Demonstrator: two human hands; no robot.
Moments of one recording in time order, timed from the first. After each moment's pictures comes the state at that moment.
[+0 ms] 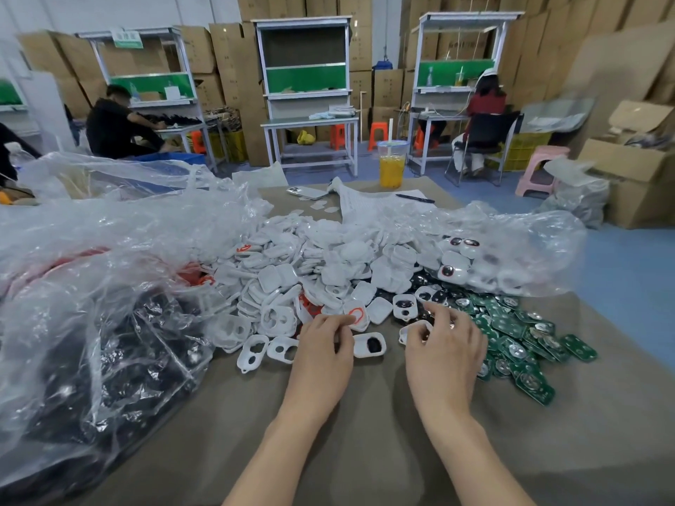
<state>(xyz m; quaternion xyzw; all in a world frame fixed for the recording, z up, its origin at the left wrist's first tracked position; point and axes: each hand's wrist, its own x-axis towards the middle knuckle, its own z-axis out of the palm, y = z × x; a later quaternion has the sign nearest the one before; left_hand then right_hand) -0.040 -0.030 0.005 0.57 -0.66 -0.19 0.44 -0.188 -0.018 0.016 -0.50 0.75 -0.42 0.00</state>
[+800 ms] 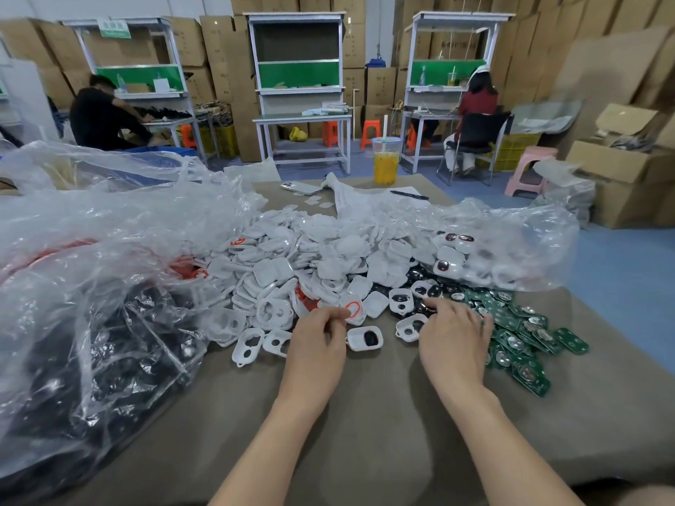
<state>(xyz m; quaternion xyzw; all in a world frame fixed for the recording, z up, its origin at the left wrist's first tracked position) -0.039 -0.027 0.006 0.57 -0.60 -0.28 0.49 -0.219 -0.043 0.010 -0.55 0.78 -0.28 0.02</state>
